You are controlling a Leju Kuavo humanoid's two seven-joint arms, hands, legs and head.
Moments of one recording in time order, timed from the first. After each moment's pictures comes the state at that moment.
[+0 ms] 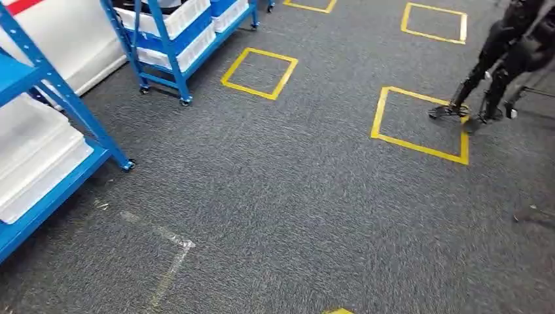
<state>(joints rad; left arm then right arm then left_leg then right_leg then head) -0.14 0.03 -1.24 -0.22 0.56 0.34 0.09 -0.11 0.06 0.97 -0.20 -0.36 -0.21 0.26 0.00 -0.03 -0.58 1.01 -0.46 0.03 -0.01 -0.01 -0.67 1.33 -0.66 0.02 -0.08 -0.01</state>
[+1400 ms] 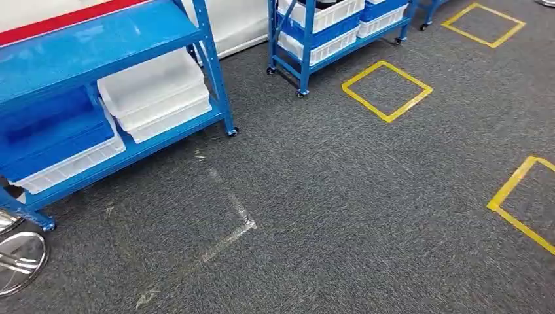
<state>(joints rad) -0.14 0.02 -1.24 -0.22 0.55 0.30 0.12 -0.11 0.06 0.97 -0.20 -0.35 -0.20 0.27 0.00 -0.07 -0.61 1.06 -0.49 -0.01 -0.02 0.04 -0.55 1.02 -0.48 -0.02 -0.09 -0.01</state>
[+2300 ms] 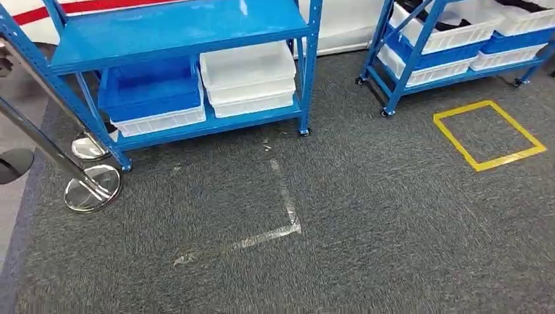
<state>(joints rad) -0.14 0.03 -1.24 -0.22 0.54 0.29 0.13 -0.11 0.06 0.97 -0.19 -0.35 -0.19 0.27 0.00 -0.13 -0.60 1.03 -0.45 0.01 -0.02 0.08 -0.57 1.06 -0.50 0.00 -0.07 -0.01</state>
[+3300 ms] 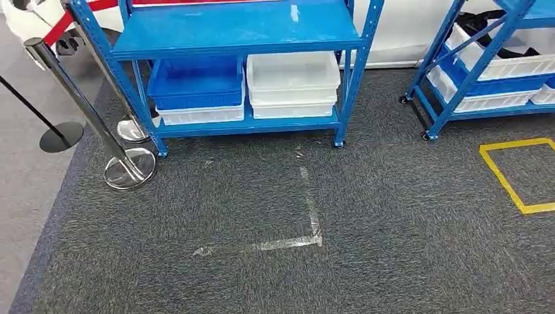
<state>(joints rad) -0.11 0.02 -1.09 -0.26 0.40 0.27 0.10 -0.01 0.04 0.82 -0.19 -0.30 -0.20 0.20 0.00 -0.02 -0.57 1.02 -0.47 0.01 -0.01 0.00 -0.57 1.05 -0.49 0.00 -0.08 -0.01</state>
